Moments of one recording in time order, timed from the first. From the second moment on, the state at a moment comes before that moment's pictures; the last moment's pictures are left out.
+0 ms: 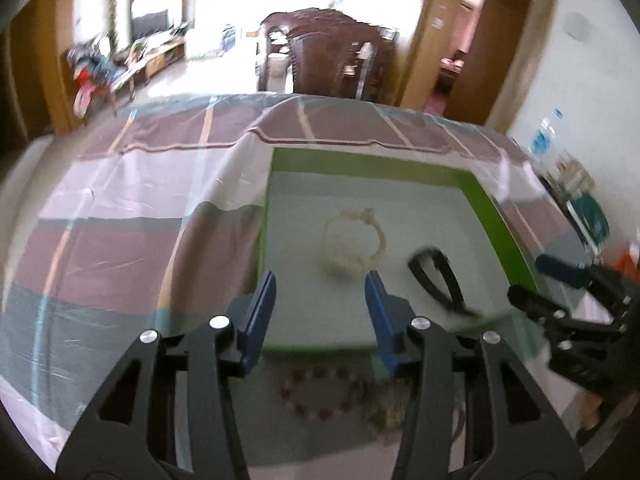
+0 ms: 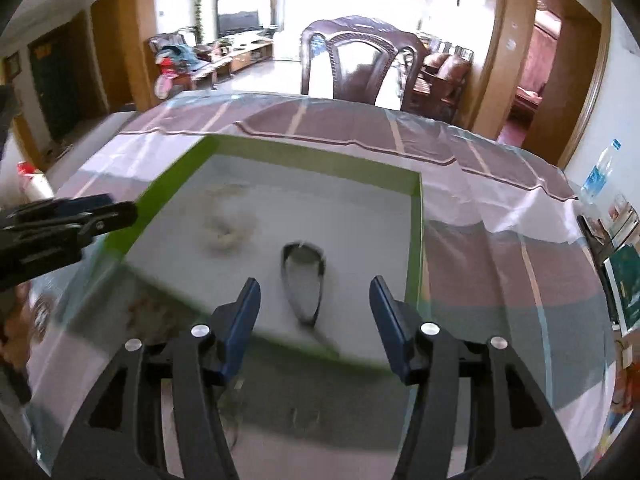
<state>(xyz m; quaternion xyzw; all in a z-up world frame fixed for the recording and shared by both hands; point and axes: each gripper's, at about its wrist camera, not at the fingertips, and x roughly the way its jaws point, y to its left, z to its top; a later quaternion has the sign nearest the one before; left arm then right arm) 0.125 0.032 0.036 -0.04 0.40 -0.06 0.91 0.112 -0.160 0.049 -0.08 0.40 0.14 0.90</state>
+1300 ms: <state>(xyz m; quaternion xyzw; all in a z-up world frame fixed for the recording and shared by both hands) 0.083 -0.004 -0.052 0.05 0.46 -0.12 0.88 0.084 -0.183 -0.032 -0.05 0.47 0.10 0.87</state>
